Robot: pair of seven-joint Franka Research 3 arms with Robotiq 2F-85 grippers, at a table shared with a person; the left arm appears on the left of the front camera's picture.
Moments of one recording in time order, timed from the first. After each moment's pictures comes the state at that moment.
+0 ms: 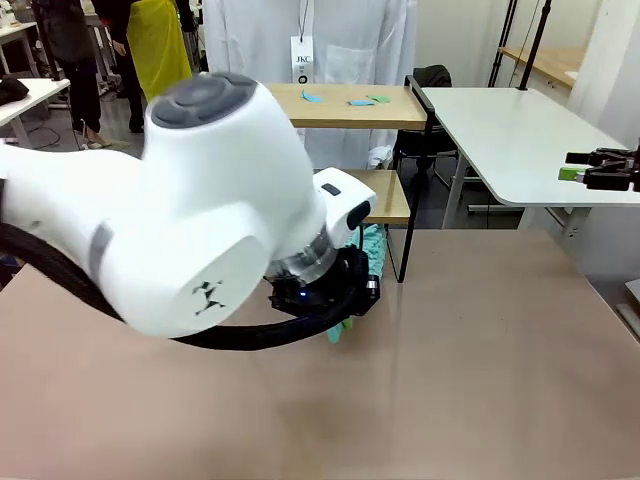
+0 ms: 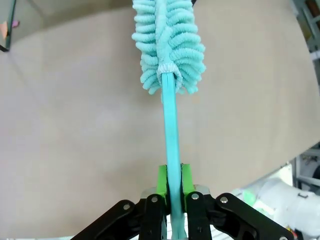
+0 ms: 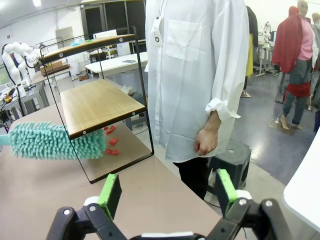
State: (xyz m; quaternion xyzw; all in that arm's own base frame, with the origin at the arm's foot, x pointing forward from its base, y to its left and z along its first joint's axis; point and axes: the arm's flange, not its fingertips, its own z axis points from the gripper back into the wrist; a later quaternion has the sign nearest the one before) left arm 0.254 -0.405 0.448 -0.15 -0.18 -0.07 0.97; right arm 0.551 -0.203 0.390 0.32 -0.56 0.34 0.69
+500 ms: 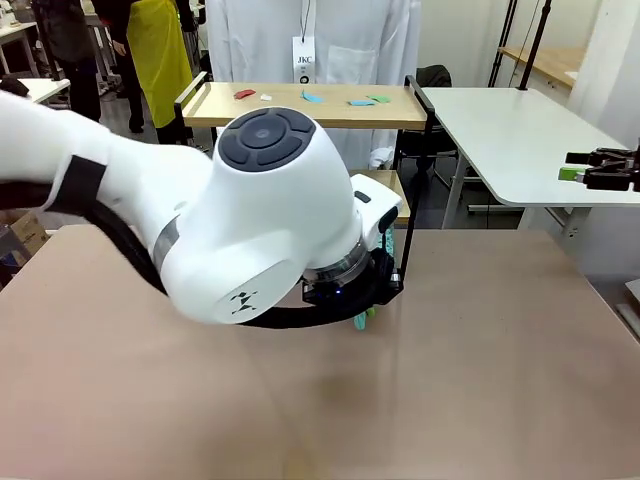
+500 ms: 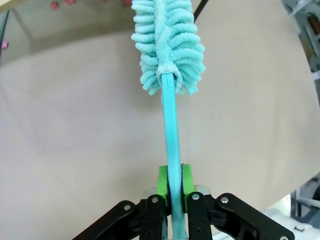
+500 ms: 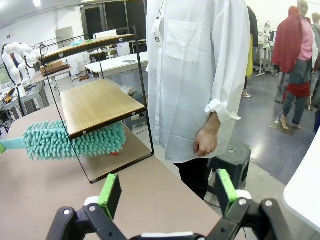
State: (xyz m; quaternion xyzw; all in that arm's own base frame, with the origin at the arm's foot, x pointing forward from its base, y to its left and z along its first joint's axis) left arm 0.286 -0.440 0.427 -0.15 -0.23 -0.05 0.96; right arm 0.551 -0.203 0.390 0.32 -0.56 0.34 0.69
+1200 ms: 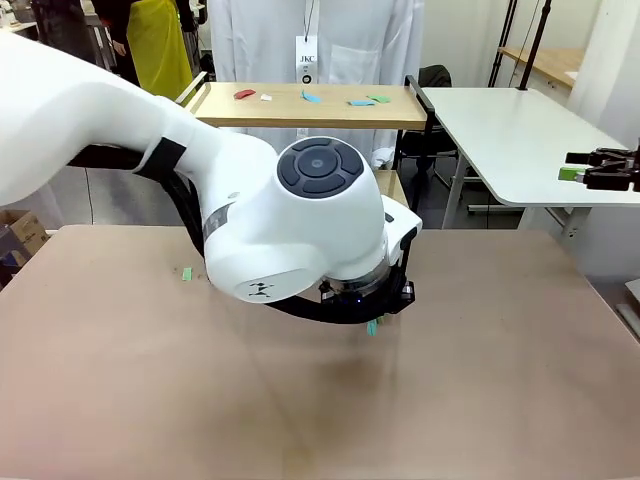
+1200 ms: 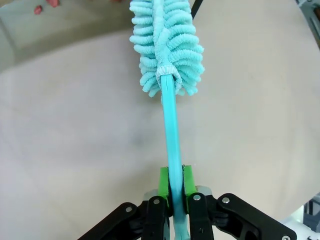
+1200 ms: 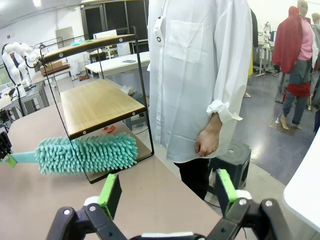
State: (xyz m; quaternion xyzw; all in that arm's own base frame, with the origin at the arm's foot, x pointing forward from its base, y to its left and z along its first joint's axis) left arm 0.309 -0.466 0.387 -0.12 -0.21 -0.06 0.97; right arm 0.551 -0.203 0.390 0.32 -0.56 0.34 0.69
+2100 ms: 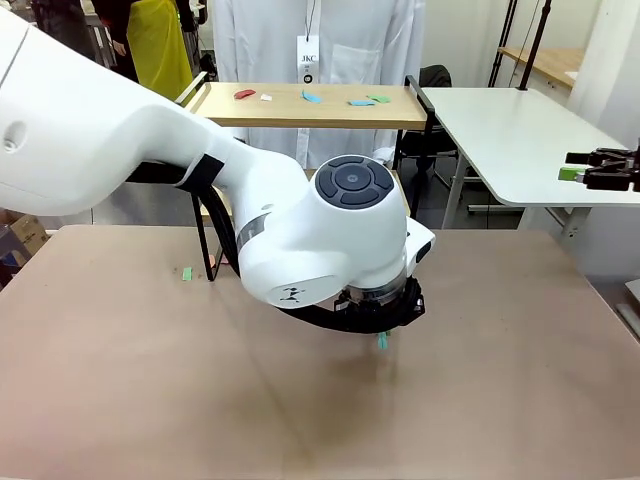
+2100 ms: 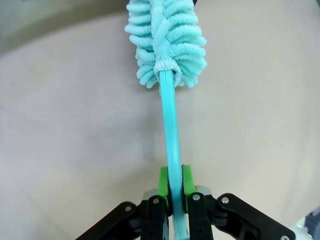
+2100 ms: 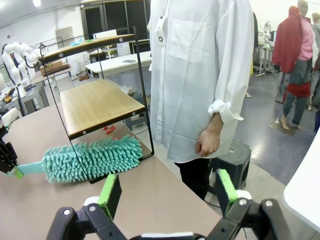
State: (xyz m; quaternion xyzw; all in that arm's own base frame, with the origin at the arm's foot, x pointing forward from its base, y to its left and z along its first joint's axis) left arm 0.322 -0.490 0.359 -0.11 -0.18 -0.05 0.98; right arm 0.551 -0.203 0.390 0.32 -0.56 0.34 0.69
